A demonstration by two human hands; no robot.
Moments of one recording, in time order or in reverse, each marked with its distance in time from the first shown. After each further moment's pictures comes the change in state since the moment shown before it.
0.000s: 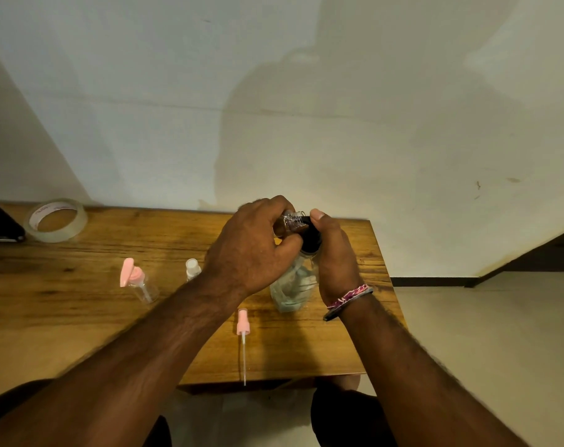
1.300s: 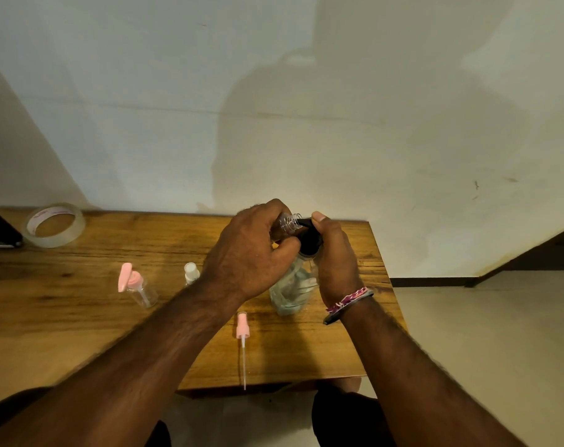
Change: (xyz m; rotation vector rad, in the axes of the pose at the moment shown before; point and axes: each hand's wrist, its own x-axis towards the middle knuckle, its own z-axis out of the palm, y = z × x) left_hand -0.002 0.002 0.000 -0.047 -0.014 -0.029; right_hand 0.003 0.004 -0.003 0.024 0.065 0.032
